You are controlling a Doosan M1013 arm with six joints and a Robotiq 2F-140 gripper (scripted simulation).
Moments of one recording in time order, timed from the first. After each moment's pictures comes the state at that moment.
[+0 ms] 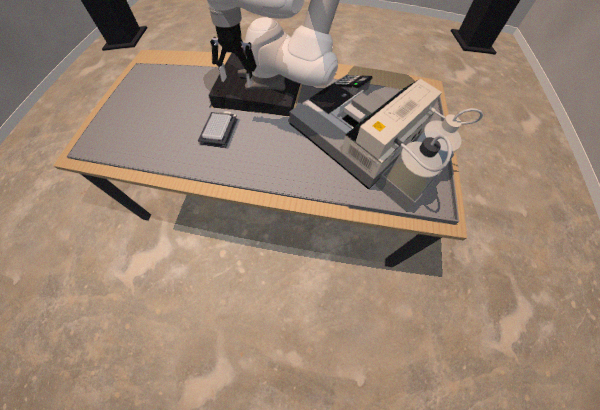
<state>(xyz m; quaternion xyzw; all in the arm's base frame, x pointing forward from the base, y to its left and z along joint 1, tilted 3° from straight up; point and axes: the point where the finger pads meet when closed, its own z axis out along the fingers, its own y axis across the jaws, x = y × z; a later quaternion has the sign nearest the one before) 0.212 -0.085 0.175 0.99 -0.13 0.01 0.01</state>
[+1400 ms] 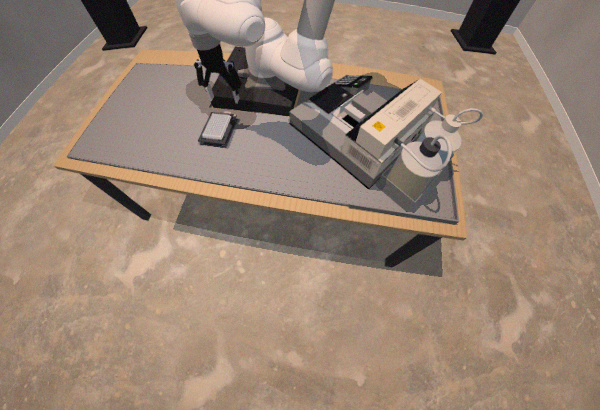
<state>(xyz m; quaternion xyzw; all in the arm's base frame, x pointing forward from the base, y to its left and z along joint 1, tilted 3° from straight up) 0.253 -0.137 0.122 1.00 -0.08 0.01 -0.02</state>
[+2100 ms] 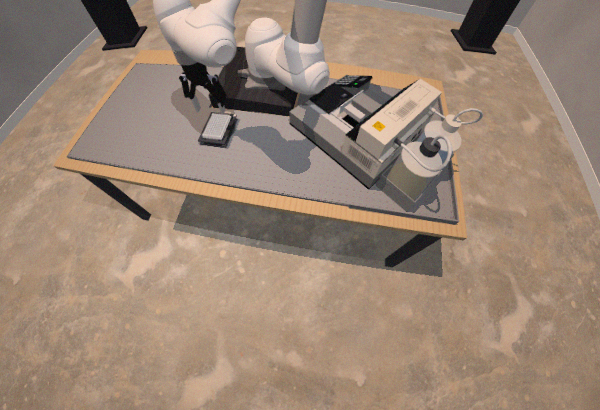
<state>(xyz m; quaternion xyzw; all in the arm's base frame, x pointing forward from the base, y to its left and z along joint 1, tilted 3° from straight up) 0.280 -0.194 0.089 1.00 -0.08 0.01 -0.02</state>
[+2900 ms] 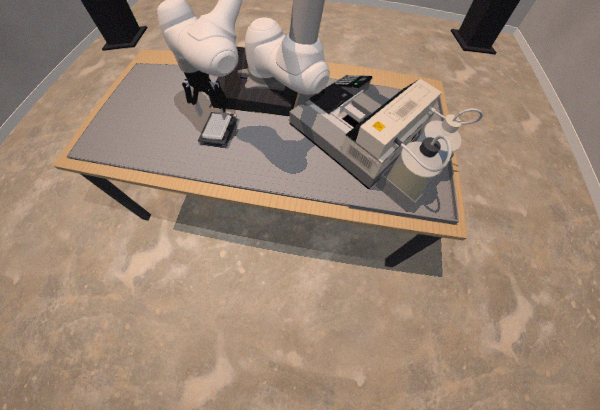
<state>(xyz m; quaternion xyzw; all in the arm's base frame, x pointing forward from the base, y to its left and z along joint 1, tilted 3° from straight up) 0.281 -0.192 0.061 1.00 -0.08 0.01 -0.02</state>
